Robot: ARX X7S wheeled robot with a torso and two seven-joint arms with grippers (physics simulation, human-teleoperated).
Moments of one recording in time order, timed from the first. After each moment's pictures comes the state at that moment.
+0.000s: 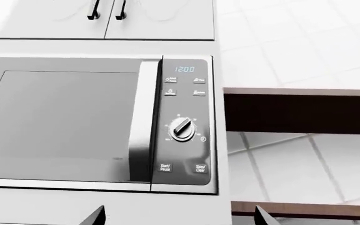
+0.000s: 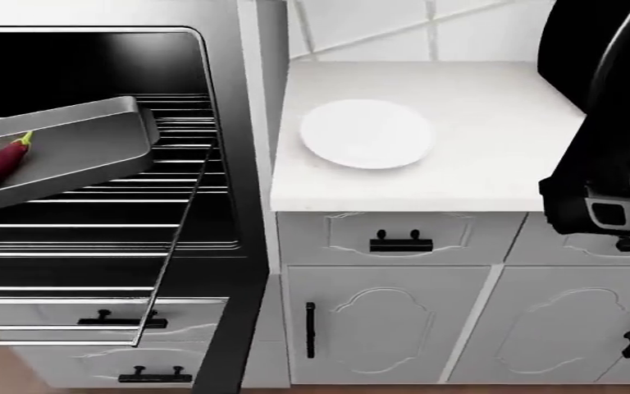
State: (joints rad) left arm -1.80 -1.30 1.24 1.03 -1.29 0.00 -1.31; right arm 2.26 1.21 -2.32 -1.04 0.96 -0.48 1.55
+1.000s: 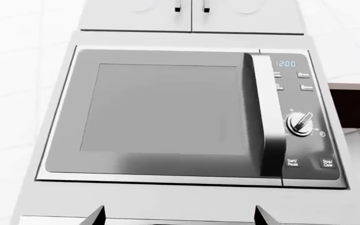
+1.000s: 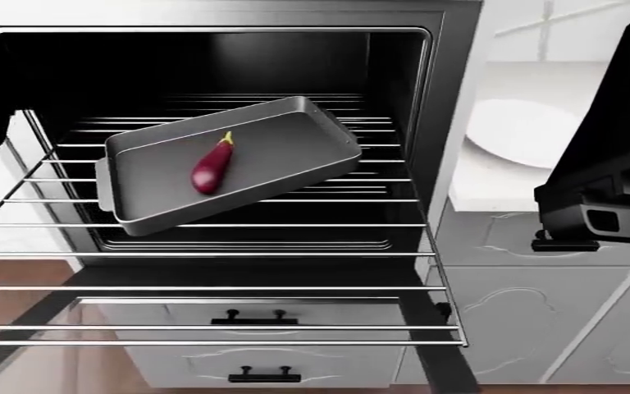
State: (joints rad) left arm -1.84 -1.28 1.35 1.04 -1.25 0.04 -1.34; right arm 2.20 1.22 -2.28 -1.04 0.94 -0.49 1.55
